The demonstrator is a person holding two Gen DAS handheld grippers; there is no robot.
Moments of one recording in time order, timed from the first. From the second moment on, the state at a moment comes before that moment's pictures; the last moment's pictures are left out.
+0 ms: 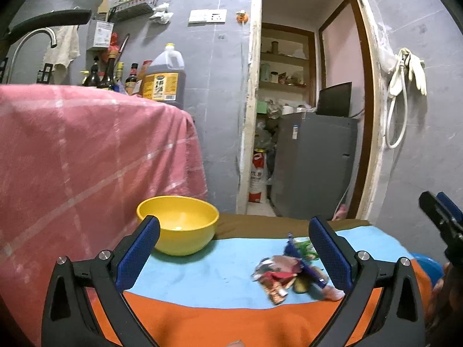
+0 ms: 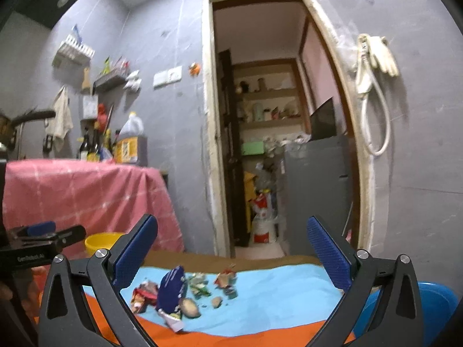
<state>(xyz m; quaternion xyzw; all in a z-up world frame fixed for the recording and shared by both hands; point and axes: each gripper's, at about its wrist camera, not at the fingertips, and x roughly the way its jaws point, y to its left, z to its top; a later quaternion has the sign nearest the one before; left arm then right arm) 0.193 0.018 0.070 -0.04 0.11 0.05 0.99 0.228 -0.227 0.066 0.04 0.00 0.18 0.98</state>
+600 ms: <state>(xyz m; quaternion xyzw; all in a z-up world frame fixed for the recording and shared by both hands) 0.239 0.024 0.030 -0.04 0.24 0.02 0.97 0.289 -0.187 0.023 -0.03 0.21 0.21 0.95</state>
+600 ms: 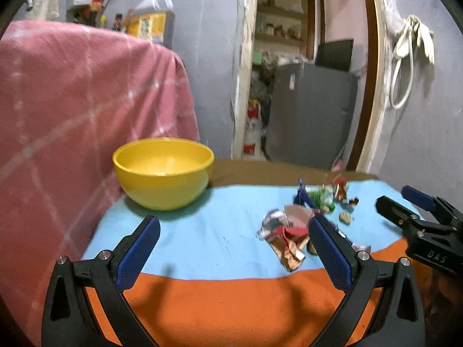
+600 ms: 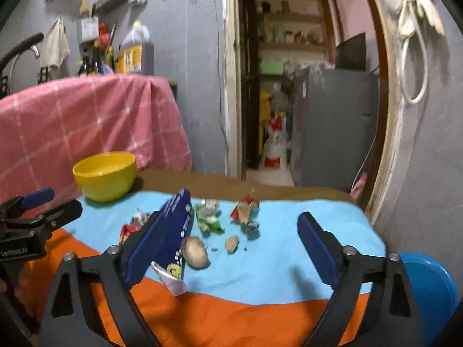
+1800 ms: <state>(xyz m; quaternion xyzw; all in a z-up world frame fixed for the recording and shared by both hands) 0.294 0.025 -0.001 -0.12 0.39 -0.10 0.91 0.340 -0.153 -0.018 -0.02 0.40 0.31 0.86</state>
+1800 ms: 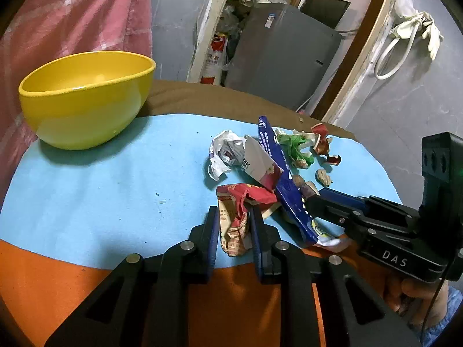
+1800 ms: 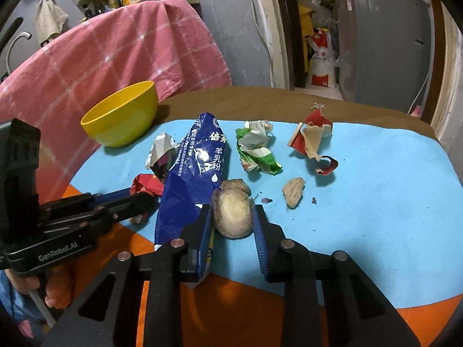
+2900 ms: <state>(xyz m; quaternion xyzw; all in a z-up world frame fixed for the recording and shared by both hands) 0.233 -0.079 0.097 -0.06 0.16 -0.13 0.98 0.246 -0.266 0.061 0.04 0.08 0.18 0.98</state>
